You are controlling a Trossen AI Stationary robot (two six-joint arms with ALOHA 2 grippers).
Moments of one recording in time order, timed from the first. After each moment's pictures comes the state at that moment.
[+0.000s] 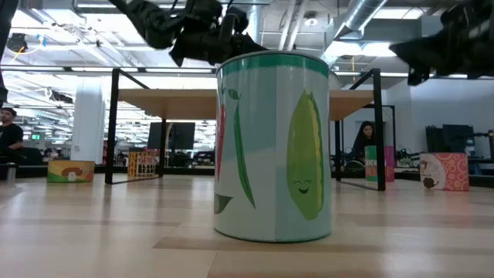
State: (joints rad) left arm 0.41 1.67 1.05 0.45 0.56 0.11; right arm -0.07 0.01 0.01 0.20 -0.01 0.00
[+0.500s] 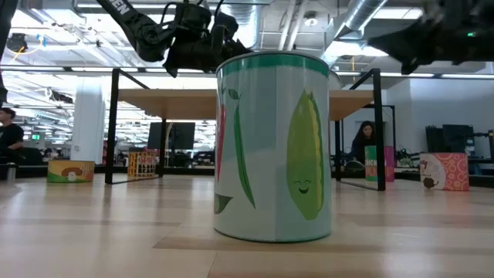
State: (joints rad) left arm 0.44 1.65 0.96 0.61 0.59 0.19; right arm -0.07 0.37 0.14 0.36 0.20 -0.06
